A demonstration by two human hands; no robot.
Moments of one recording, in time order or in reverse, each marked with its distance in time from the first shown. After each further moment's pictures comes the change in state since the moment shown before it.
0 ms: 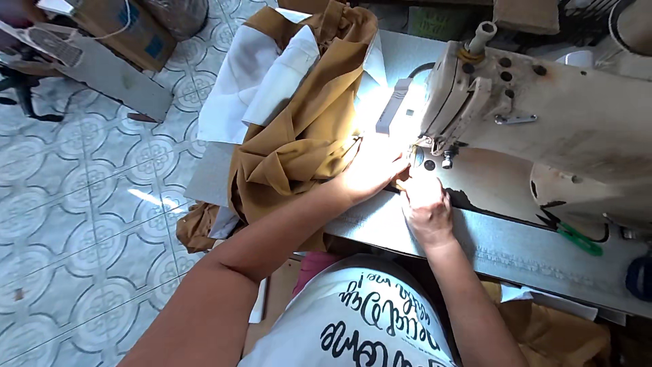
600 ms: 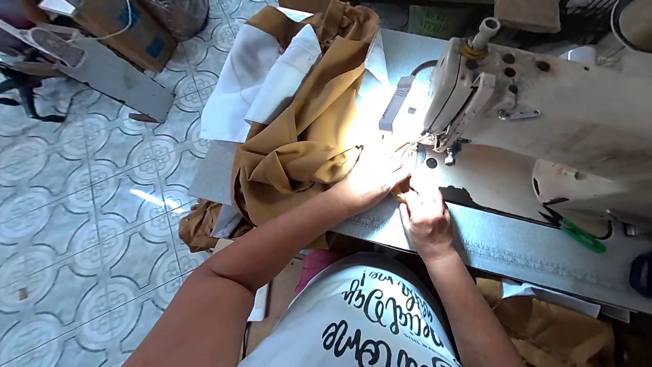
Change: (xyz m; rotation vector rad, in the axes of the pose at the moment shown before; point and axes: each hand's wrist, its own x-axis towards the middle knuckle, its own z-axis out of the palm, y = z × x) left_hand -0.016 0.018 -0.014 -0.027 -0.018 0.018; right_hand -0.025 -0.008 -0.001 0.021 0.013 -0.025
